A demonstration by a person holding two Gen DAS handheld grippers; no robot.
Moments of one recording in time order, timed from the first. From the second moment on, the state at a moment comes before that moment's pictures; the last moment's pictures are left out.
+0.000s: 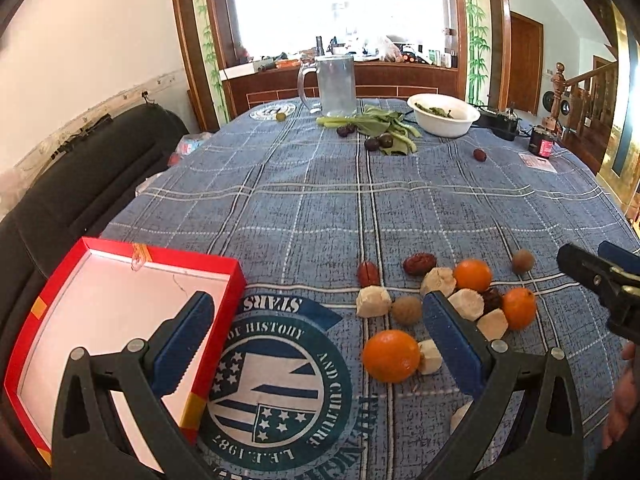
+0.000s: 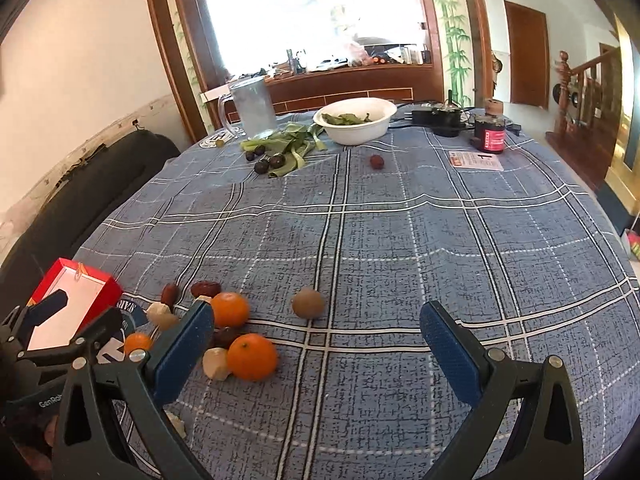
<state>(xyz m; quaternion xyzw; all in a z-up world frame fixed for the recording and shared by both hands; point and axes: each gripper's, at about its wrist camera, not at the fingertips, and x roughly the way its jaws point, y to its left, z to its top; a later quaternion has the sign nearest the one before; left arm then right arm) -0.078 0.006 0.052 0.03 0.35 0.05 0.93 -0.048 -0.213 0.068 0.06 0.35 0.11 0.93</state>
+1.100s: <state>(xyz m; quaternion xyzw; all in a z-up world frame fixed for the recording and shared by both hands) -0.094 0.034 0.033 0.02 0.38 0.01 0.92 -0.049 -0.201 0.057 0.05 0.39 0.16 0.91</state>
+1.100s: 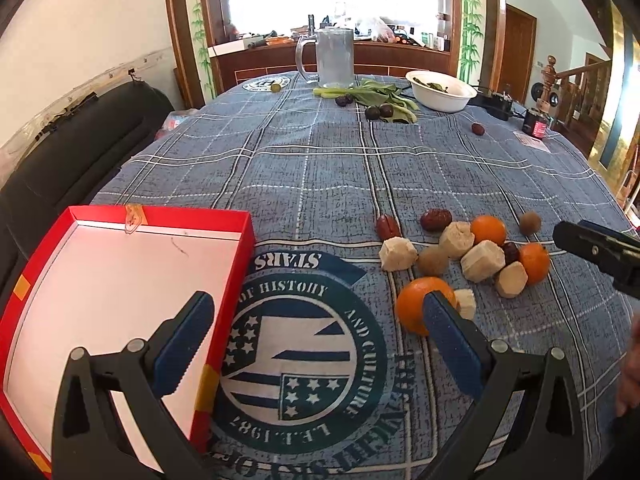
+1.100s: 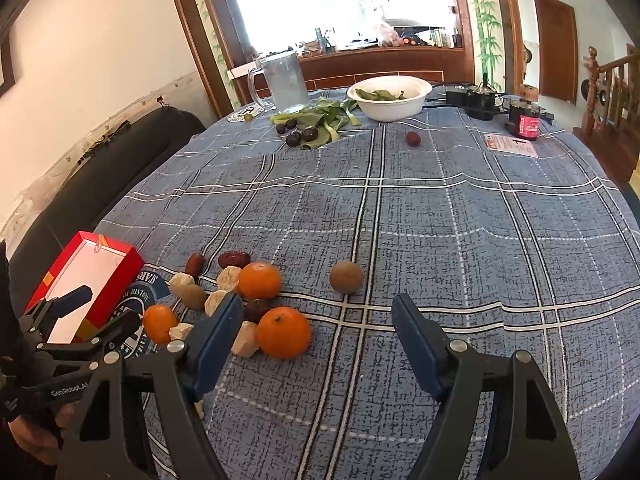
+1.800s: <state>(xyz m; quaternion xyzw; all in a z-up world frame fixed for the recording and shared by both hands) -0.079 0.008 0.025 0.02 0.42 -0.12 0.90 -0.033 -0.187 0.034 0.05 0.44 0.18 0.88</state>
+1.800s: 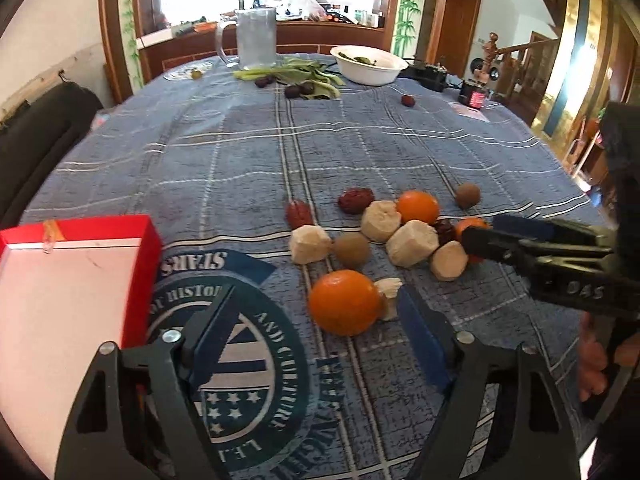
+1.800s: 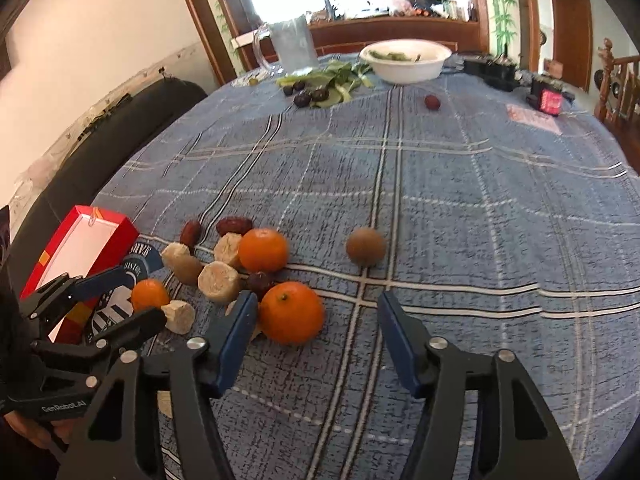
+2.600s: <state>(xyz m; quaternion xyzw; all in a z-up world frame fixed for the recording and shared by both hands) -0.077 0.008 0.026 -0.01 0.43 -0.19 0.88 -0.026 -0.201 0.030 0.12 0.45 0.21 0.86</state>
